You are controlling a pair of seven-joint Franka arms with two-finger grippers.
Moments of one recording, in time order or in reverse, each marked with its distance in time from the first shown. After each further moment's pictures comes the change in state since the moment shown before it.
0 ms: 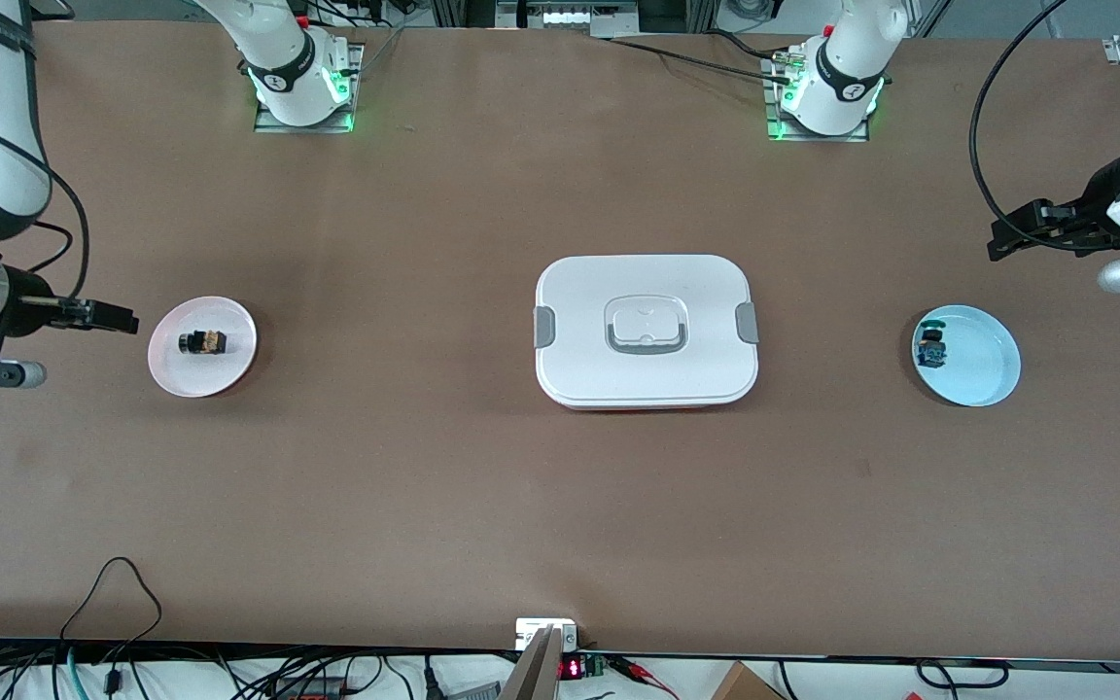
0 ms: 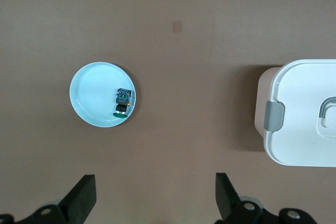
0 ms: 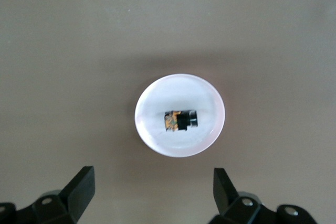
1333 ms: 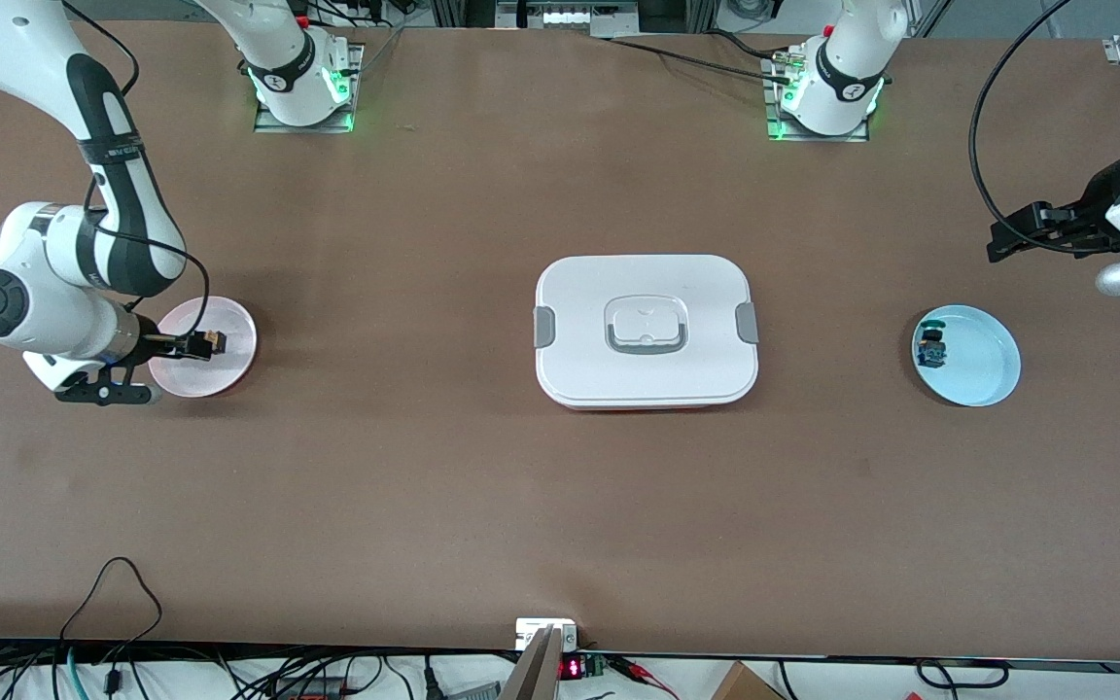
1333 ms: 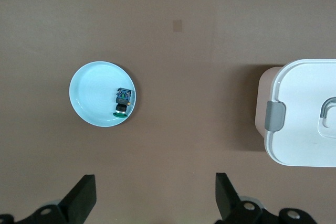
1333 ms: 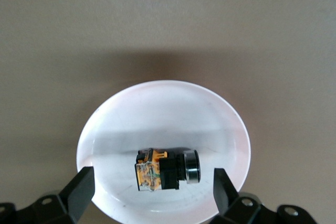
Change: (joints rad) left arm 0.001 0.004 0.000 -0.001 0.000 0.000 0.000; right arm -0.018 0.109 0.002 -0.396 -0.052 0.518 -0.004
